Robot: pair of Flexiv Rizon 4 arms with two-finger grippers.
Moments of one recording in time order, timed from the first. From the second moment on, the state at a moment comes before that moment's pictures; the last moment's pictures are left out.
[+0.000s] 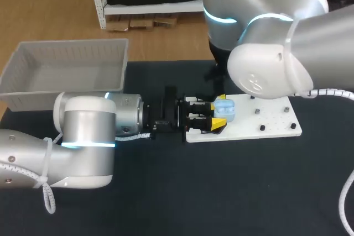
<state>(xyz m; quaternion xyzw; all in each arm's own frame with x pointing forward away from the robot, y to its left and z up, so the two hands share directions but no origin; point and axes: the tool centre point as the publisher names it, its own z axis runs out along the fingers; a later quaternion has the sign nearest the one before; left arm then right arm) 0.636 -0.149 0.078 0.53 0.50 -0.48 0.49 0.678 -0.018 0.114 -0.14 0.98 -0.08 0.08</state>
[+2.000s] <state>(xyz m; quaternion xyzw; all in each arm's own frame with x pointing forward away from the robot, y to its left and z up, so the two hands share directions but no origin) 0.747 0.116 0.203 0.44 0.71 -0.19 0.52 0.634 -0.058 0.189 -0.20 0.97 -0.01 0.14</state>
